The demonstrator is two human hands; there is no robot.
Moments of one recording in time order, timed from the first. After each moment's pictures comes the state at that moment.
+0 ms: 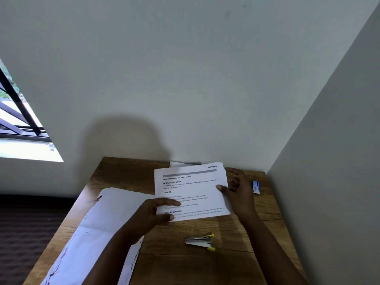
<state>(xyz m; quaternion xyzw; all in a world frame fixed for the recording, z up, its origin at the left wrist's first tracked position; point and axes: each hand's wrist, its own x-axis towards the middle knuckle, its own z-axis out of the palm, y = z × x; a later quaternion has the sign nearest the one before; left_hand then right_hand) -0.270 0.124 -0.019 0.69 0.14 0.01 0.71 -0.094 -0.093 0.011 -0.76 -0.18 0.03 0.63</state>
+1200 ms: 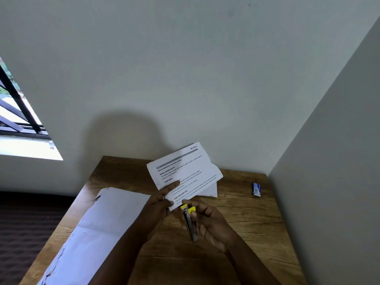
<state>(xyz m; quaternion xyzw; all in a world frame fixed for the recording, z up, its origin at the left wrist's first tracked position) -0.243 0.104 -0.010 0.48 0.16 0.07 0.86 -0.154 -0.070 -0.015 -0.50 -0.16 0.48 0.70</state>
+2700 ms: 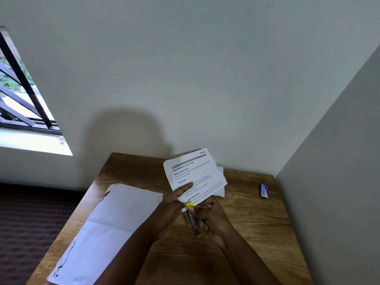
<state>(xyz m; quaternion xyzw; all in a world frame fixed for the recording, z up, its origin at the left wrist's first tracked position) -0.244 0.099 -0.006 0.55 0.13 0.04 0.83 -0.174 -0.038 0.001 -0.52 -0.02 0.38 0.77</state>
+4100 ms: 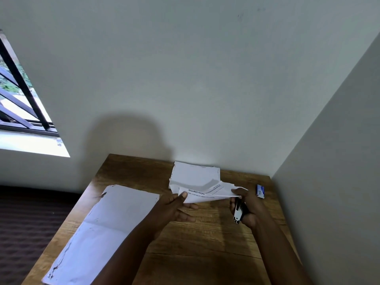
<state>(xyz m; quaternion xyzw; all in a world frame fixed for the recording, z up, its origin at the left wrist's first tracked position) -0.248 0.093 0.010 0.63 0.16 0.00 0.76 -0.099 -0.098 0.038 -0.55 0.20 0.35 0.74</state>
